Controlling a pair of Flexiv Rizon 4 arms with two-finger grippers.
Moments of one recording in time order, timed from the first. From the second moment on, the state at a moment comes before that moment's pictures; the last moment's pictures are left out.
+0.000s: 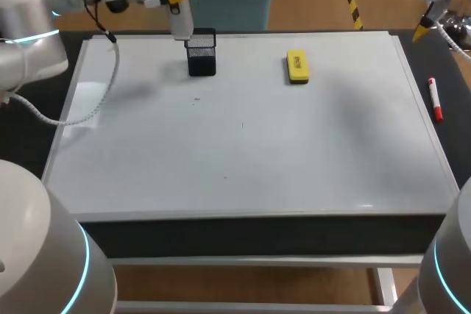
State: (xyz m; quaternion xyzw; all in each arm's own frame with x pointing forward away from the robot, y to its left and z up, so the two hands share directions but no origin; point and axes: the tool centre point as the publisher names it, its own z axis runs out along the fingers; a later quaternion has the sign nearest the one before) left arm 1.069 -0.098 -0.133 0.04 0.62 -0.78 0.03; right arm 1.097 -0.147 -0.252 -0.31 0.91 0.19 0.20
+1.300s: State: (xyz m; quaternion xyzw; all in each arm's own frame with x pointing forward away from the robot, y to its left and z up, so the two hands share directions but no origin) left arm 1.102 -0.137 -0.168 0.02 0.63 -0.77 0.04; right arm 1.097 -0.147 -0.252 -0.31 0.91 0.19 0.20
